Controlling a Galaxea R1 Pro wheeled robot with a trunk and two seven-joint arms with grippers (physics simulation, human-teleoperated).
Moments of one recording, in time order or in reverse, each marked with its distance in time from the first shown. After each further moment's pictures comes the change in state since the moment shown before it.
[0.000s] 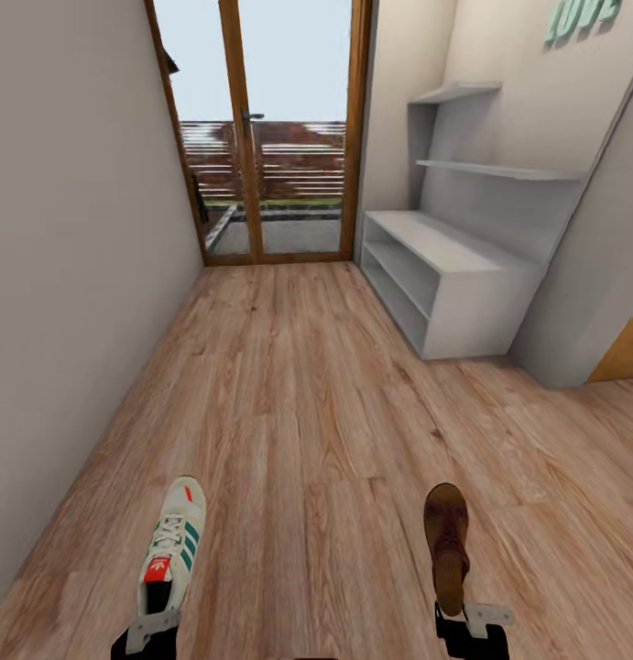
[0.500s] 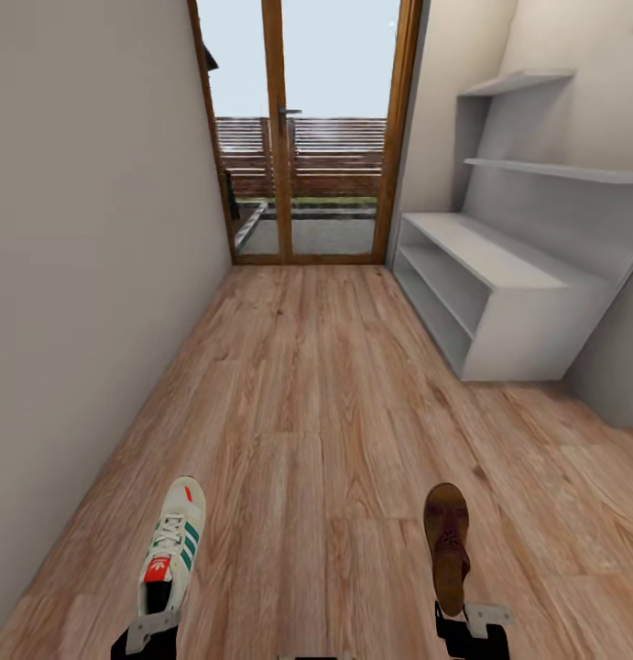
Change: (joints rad) left arm 0.000 0.000 0.000 0.001 0.000 0.000 0.000; right arm 0.000 -0.001 -0.001 0.000 0.000 -0.001 0.000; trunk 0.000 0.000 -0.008
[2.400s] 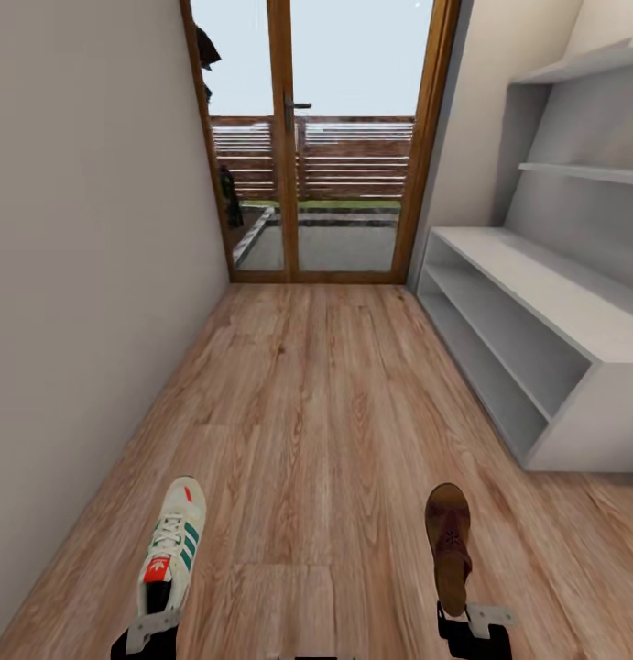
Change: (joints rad) left arm 0.000 0.000 0.000 0.000 0.003 0.000 0.000; right arm 0.000 -0.007 0.000 0.001 0.001 0.000 0.000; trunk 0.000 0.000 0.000
